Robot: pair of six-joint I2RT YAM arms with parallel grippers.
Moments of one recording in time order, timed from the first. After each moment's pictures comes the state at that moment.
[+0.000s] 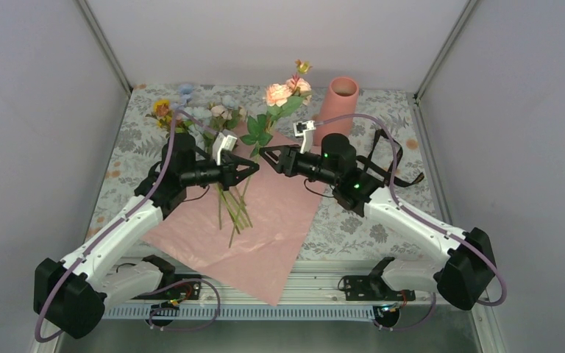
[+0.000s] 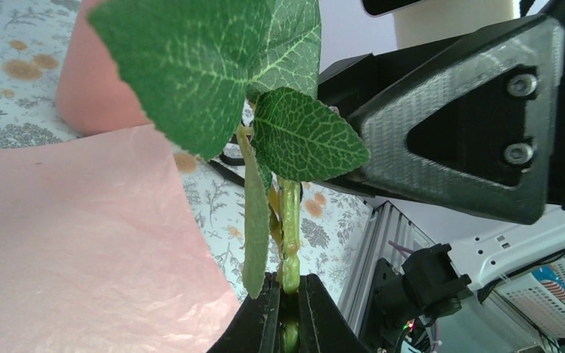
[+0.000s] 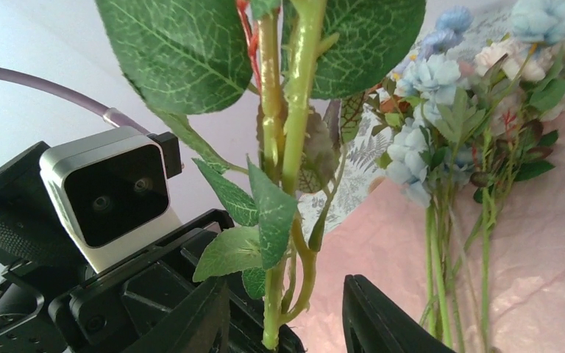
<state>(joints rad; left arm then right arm) -0.47 1.04 0.80 -0.08 0.76 -0.39 0.75 1.22 0.93 0.14 -0.36 0.78</state>
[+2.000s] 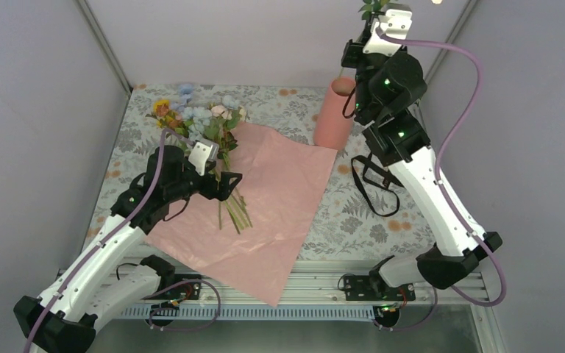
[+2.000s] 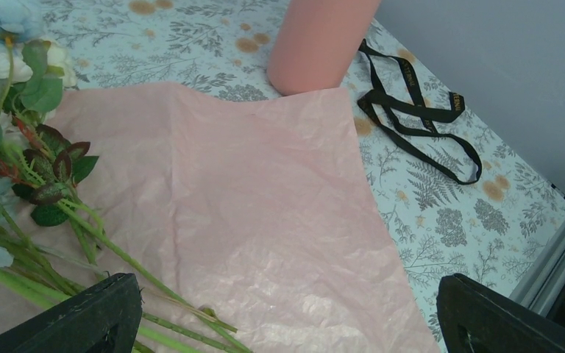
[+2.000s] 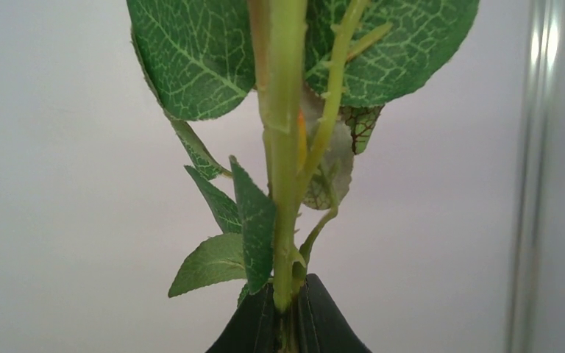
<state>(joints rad) -0.47 0.84 0.84 -0.50 0.30 -0.19 0.62 1.40 1.78 -0.02 0.66 -0.14</state>
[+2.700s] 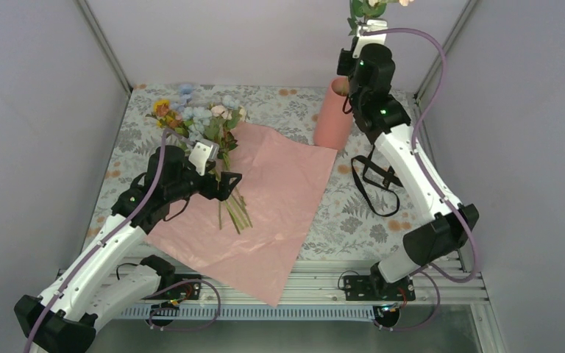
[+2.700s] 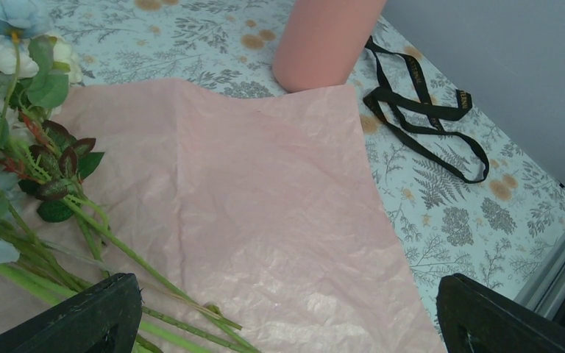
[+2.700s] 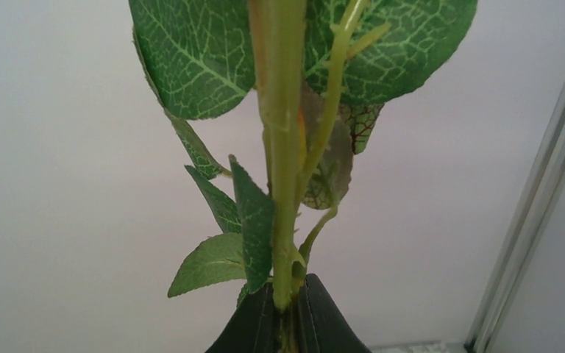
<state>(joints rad) -0.47 0.85 0.83 -0.51 0.28 -0.19 0.41 1.54 1.72 -0.11 0.52 -0.01</state>
